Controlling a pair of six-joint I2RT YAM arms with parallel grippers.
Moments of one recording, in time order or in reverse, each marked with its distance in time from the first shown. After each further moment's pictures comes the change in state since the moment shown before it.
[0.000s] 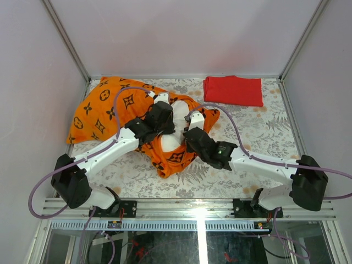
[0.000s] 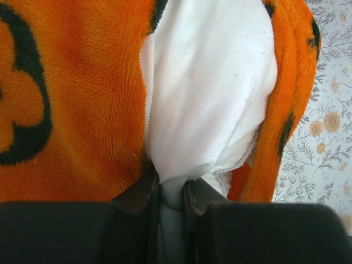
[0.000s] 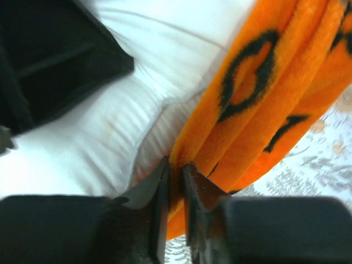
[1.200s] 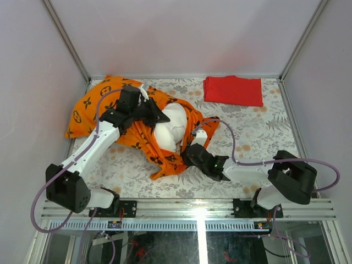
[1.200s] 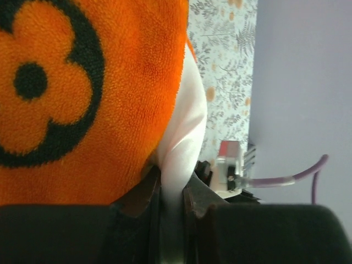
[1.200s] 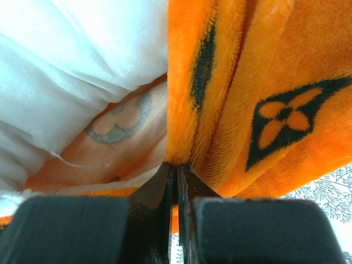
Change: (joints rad) left arm 0.341 -0.090 0.023 -0.022 0.669 -0.192; right arm 0.028 0.093 -0.335 0.396 -0.106 0.351
